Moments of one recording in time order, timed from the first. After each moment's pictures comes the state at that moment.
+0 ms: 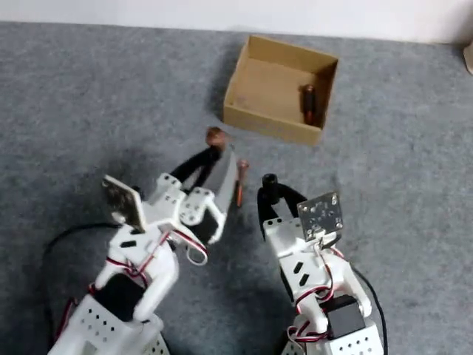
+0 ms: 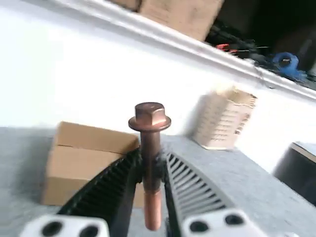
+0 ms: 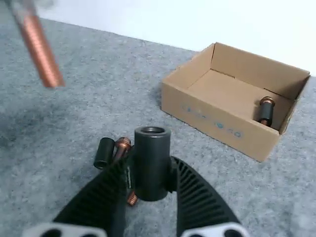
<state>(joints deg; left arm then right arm) 29.6 -85.1 79.8 8.3 23.4 -25.0 -104.8 88.1 40.6 3.8</state>
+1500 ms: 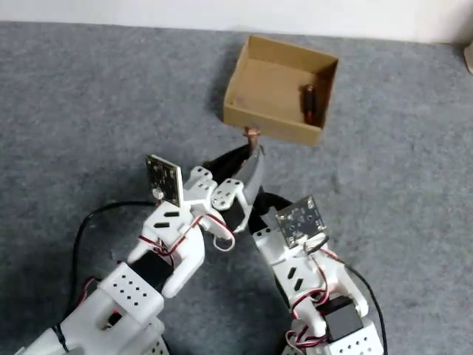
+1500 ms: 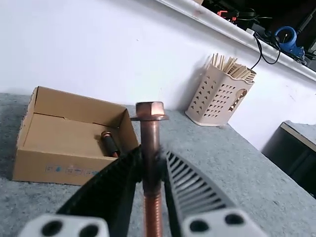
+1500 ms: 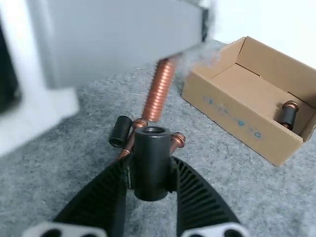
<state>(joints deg) 31.9 -57.9 77.1 -11.1 28.3 -29.8 -104.7 88.1 43.9 10.2</state>
